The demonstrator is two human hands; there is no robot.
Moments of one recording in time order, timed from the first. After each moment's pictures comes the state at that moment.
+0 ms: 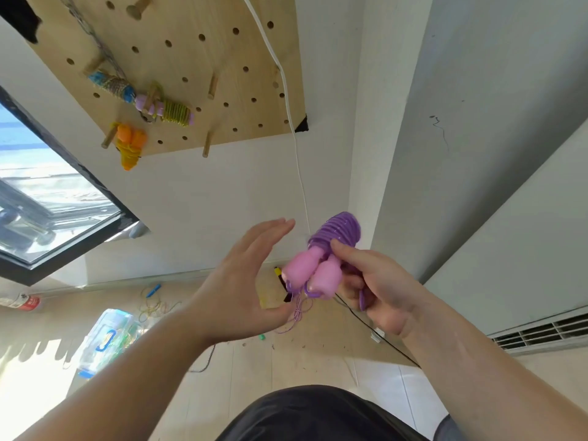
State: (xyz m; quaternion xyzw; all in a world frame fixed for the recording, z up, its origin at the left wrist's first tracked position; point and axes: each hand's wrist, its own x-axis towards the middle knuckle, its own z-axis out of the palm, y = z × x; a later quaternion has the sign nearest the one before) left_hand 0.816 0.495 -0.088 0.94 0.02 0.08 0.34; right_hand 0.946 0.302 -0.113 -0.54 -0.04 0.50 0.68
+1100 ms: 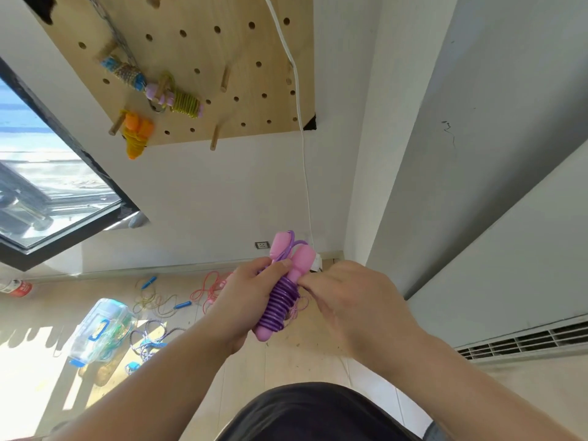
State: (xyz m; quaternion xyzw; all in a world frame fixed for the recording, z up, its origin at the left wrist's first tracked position) left_hand 0.809 0.474 -0.106 0.66 0.33 -0.01 0.67; right_hand 0.897 0.308 -0.108 -0.80 -0.56 -0.08 0.20
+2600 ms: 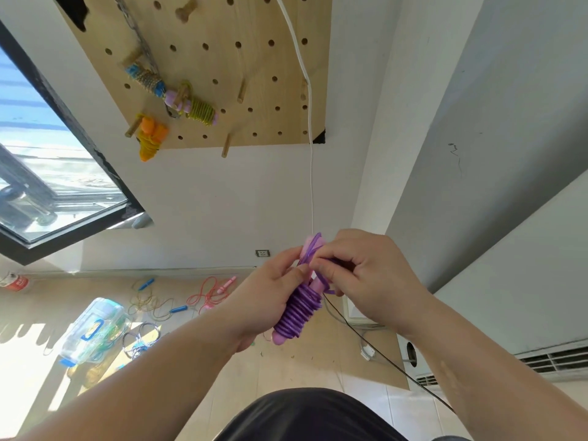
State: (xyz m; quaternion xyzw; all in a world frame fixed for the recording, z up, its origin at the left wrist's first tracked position) left_hand 0.815 0.467 -0.080 0.71 0.23 -0.02 0.66; right_hand 0.933 0.324 -0.074 -0.76 -0.48 0.07 0.42
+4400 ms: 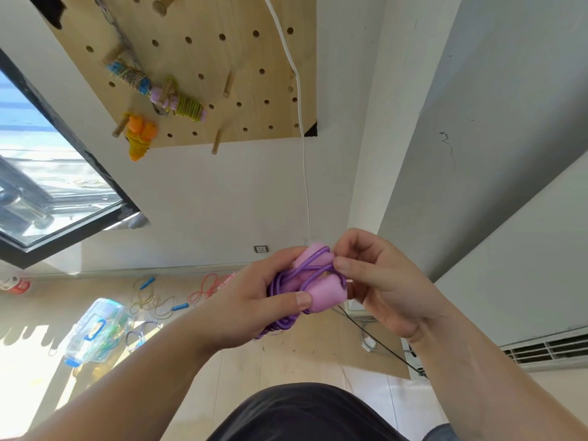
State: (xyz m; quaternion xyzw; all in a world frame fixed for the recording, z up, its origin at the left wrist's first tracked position) left_hand 0.806 0.475 -0.072 0.80 0.06 -0.03 0.59; right_hand 0.941 0.299 -0.080 -0.49 -0.22 0.45 0.72
